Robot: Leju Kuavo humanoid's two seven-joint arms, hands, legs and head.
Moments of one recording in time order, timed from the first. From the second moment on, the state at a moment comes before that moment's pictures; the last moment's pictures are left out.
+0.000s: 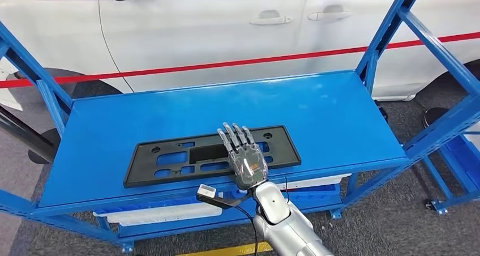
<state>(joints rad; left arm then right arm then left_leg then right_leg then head) -0.08 -0.10 0.64 -0.23 -0.91 0.04 -0.45 -0.41 0.18 0.53 -0.89 1.50 -0.65 0.08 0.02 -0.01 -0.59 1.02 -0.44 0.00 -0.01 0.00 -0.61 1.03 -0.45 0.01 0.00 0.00</state>
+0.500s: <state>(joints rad) -0.08 -0.09 0.65 -0.23 -0.92 0.04 -0.46 -0.45 0.16 0.53 -0.85 1.49 -0.56 0.08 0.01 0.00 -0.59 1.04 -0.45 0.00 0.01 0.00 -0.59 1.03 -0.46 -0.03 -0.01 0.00</state>
